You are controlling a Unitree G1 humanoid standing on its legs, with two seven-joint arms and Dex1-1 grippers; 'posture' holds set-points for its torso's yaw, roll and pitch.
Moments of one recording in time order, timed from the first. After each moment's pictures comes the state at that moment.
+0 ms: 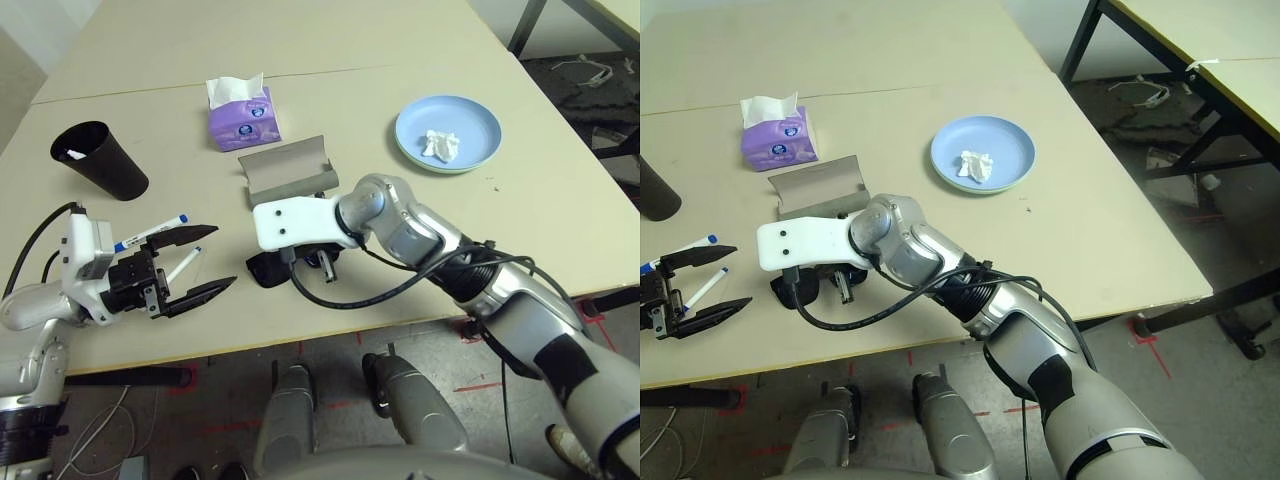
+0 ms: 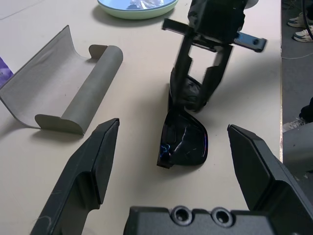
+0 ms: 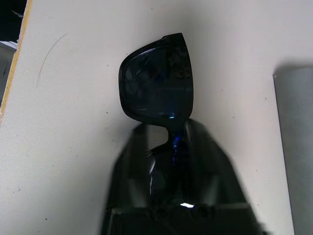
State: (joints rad) left arm 0.07 0.82 0.38 0.00 -0.59 -0.02 -1.29; right arm -1.01 -0.17 0.75 0.14 -0.25 0.46 1.19
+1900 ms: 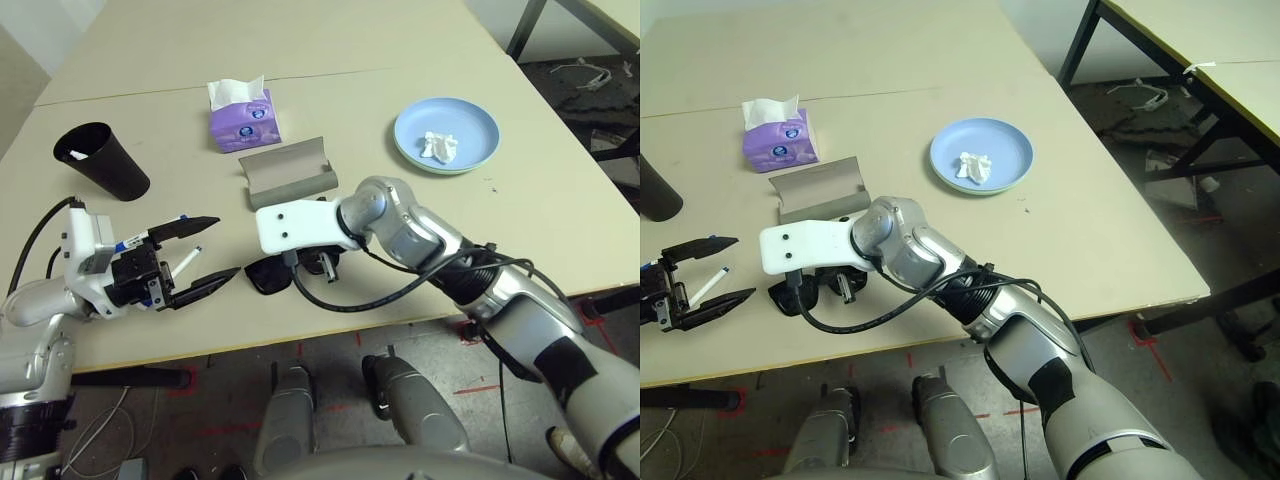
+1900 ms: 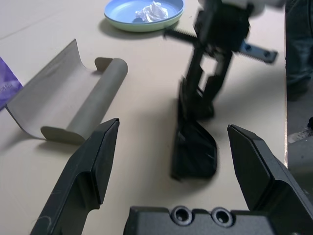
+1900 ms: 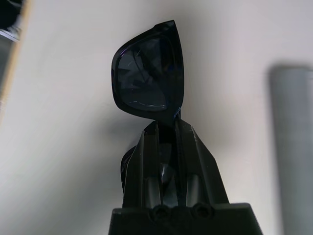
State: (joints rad) left arm 0.07 0.79 0.38 -0.03 -0.60 -0.02 -1.25; right arm -1.07 -0.18 0.72 0.17 -0.28 0.42 1.20
